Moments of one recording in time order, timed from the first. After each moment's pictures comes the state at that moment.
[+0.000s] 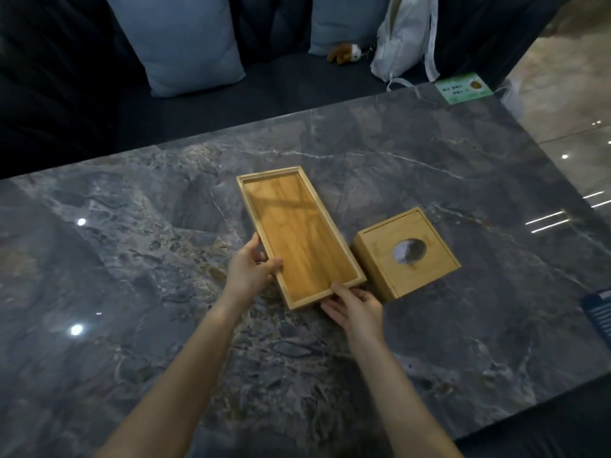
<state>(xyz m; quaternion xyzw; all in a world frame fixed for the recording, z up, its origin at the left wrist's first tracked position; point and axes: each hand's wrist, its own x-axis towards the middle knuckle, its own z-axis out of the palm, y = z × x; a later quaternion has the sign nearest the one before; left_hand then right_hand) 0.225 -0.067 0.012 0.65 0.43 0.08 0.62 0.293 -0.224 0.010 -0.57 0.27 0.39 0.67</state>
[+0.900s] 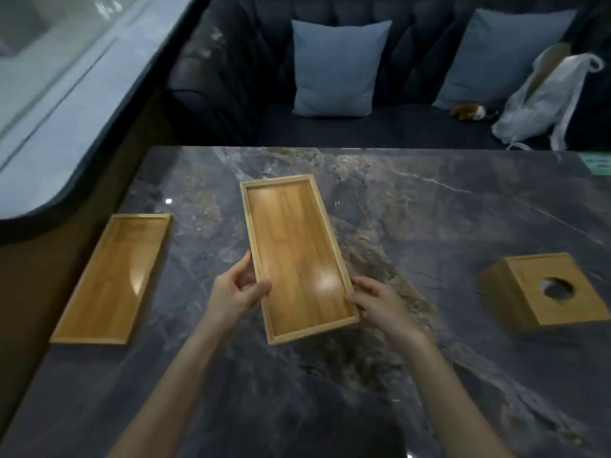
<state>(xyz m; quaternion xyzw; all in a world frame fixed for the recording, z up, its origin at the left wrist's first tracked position) -0.057 -0.015 0.067 0.59 0.49 0.23 0.60 0.141 -0.129 0.059 -0.71 -0.19 0.52 0.44</state>
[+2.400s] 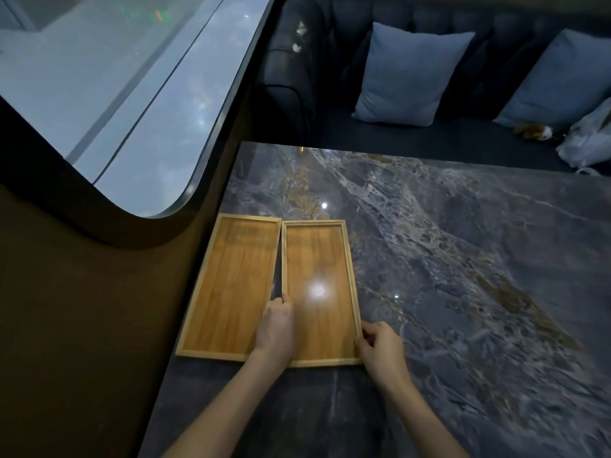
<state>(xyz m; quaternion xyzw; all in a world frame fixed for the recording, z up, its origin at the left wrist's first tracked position) -0.211 0.088 -0.019 0.79 0.56 -0.04 0.23 -0.075 -0.017 -0.031 -0.86 -0.34 0.32 0.21</state>
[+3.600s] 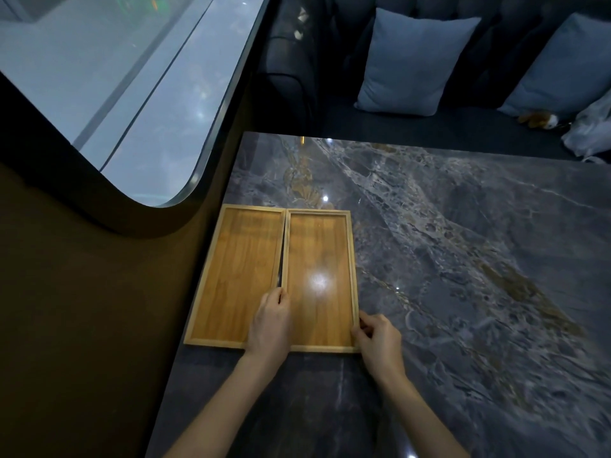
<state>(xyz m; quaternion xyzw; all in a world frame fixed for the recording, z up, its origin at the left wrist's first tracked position) -0.244 0.077 -0.013 0.84 0.50 0.04 0.22 -0.095 -0.016 -0.027 -0.86 -0.34 0.28 0.27</state>
